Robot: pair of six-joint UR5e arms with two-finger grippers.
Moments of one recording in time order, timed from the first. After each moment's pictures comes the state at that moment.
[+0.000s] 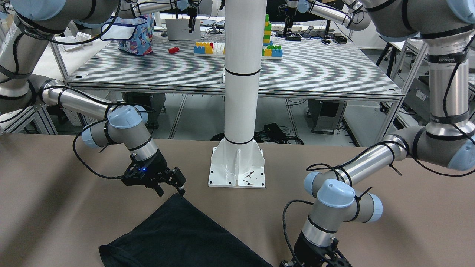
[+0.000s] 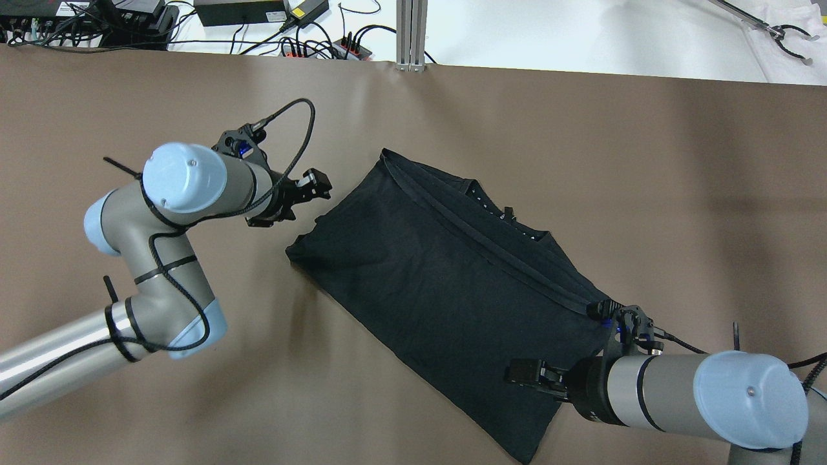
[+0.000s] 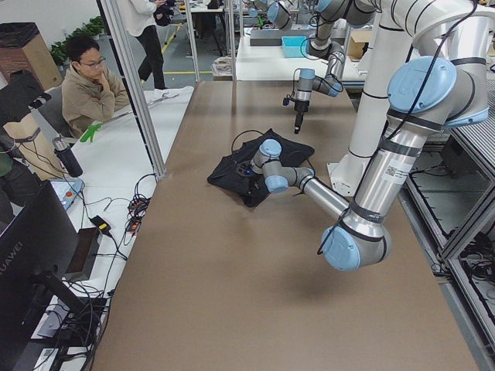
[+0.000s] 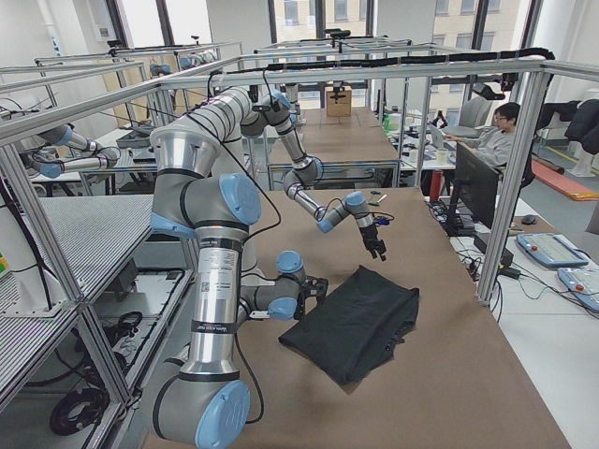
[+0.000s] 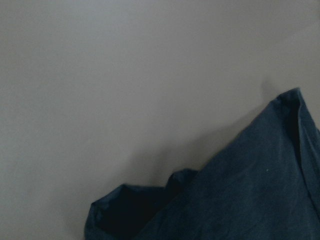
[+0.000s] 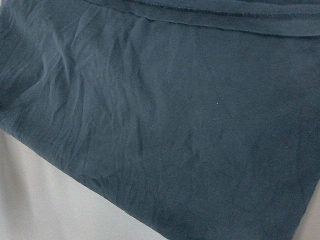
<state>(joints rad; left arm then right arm) -0.63 -2.06 -1.65 -2.12 -1.70 -1.70 0.39 -1.55 2.18 -1.04 1.76 1.66</state>
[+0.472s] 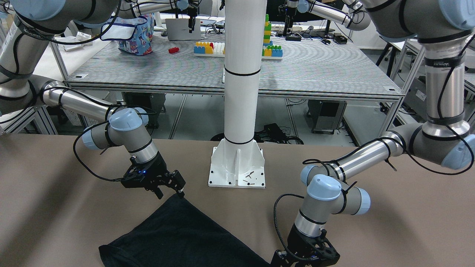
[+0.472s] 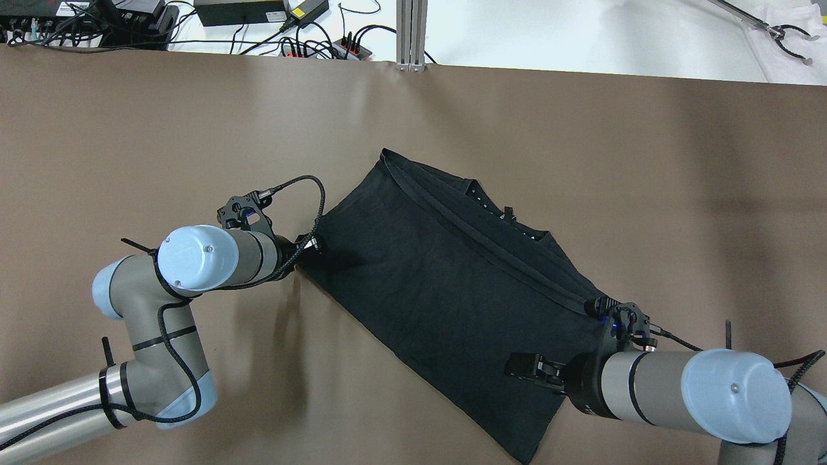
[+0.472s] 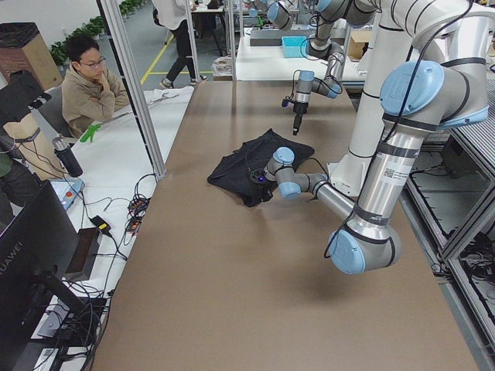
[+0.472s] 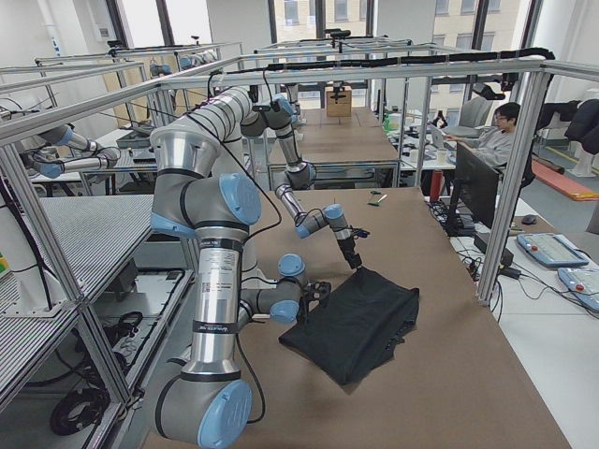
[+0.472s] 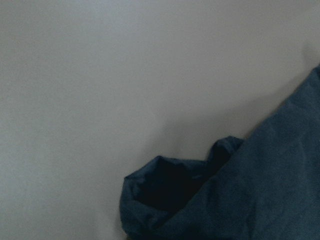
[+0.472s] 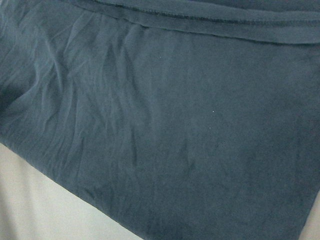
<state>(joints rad) -0.56 -2.03 -1.62 -2.12 -1.64 -1.69 0.39 -1.55 2.16 -1.04 1.75 1.66</state>
